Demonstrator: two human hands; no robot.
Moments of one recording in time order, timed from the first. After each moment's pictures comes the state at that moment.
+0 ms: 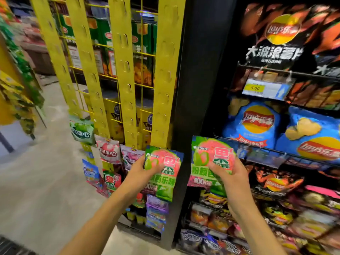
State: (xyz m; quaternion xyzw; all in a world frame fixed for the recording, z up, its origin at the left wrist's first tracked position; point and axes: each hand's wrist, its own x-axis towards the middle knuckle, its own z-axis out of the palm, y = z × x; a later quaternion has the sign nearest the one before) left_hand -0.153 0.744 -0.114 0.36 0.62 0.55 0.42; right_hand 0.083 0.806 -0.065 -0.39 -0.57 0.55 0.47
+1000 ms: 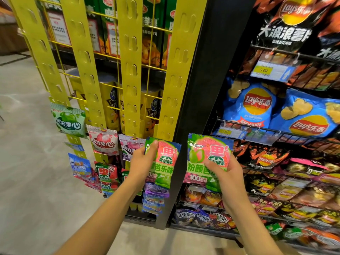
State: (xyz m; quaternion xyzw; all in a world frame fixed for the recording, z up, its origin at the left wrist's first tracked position) left_hand -0.186 0.759 -0.142 0.31 0.64 0.55 0.43; right_hand 0.039 0.757 -0.091 -0.45 -0.53 0.52 0.49
